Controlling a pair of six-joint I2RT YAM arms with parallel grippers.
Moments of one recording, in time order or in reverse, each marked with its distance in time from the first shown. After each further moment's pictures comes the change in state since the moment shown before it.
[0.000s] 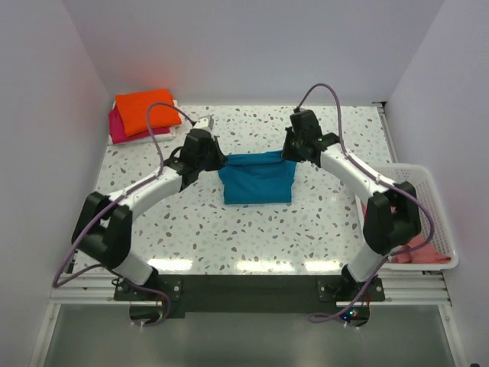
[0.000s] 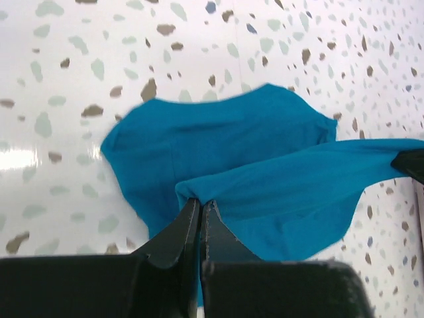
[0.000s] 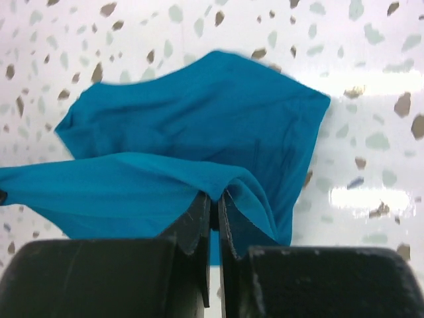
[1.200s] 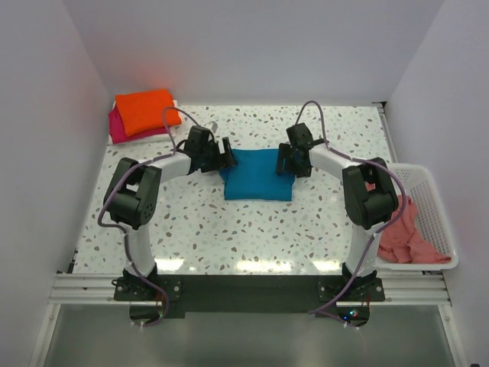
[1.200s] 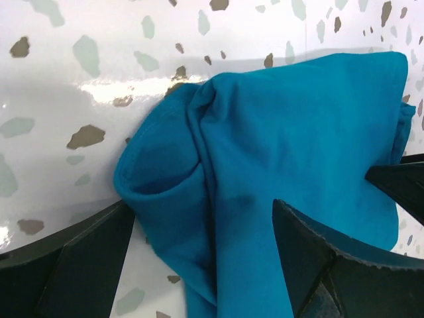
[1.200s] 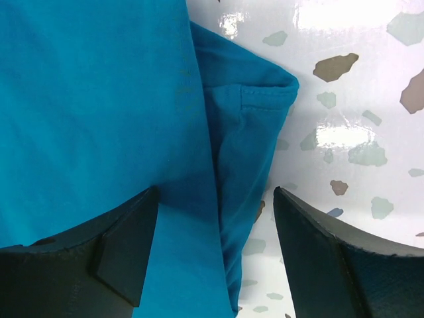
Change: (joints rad) left arm 0.155 0.441 0.183 0.052 0.294 0.050; right arm -0.086 0.323 0.010 0.049 -0.025 -0.068
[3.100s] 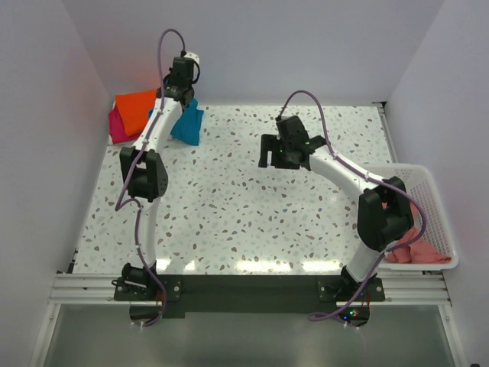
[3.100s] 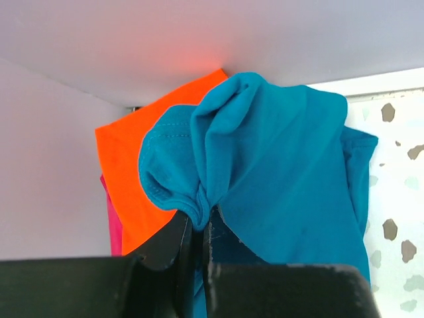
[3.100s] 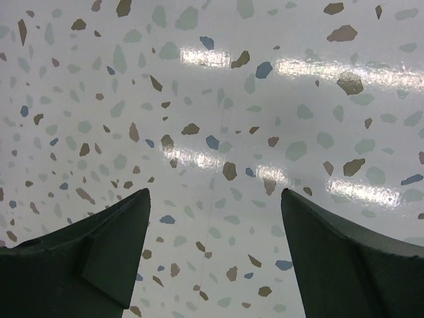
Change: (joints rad) left arm 0.144 0.438 1.192 -0.526 -0.762 0.811; right arm 0.144 -0.212 0.029 -0.048 -0.076 0.008
